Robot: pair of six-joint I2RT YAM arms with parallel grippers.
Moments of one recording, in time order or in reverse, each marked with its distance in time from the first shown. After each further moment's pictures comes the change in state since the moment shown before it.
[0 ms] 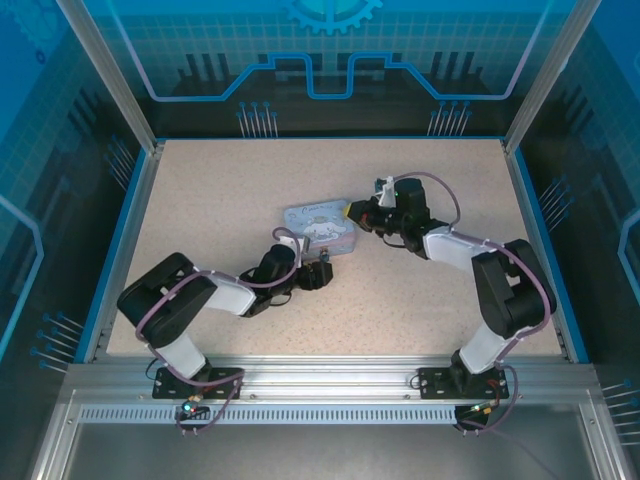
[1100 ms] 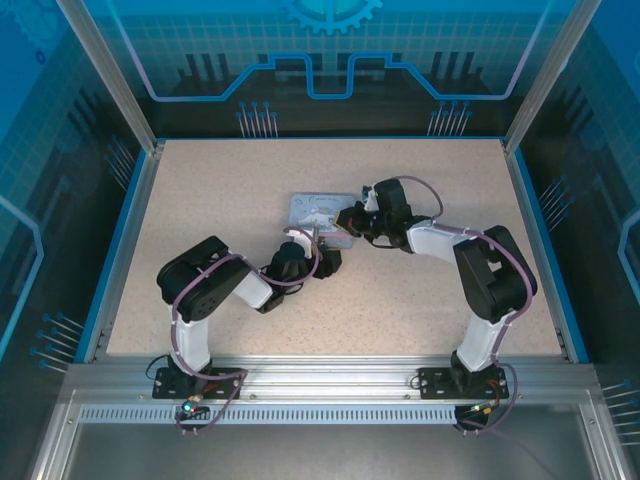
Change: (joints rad) left arm -0.009 0.246 0.098 0.305 -0.138 0.110; right arm 0.068 0.119 0.095 -0.124 0.078 0.008
